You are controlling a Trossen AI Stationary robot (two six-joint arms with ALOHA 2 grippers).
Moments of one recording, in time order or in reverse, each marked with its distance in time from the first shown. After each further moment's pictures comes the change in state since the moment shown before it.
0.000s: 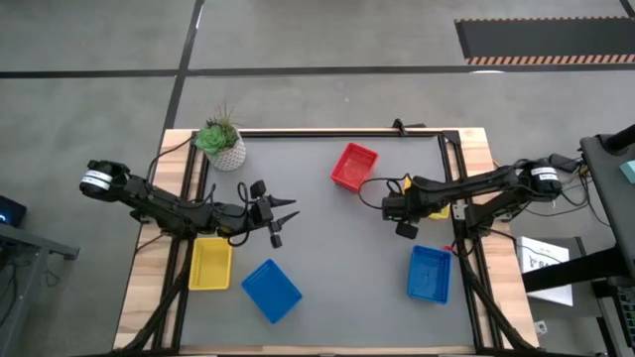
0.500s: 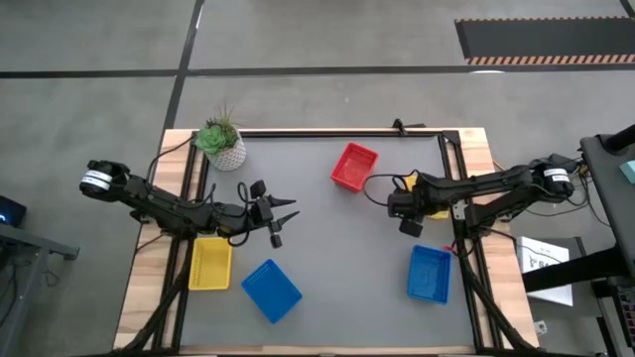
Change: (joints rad) left arm 0.000 0.000 0.000 0.000 0.000 0.000; right arm 0.000 -0.103 0.000 -0.049 0.008 0.000
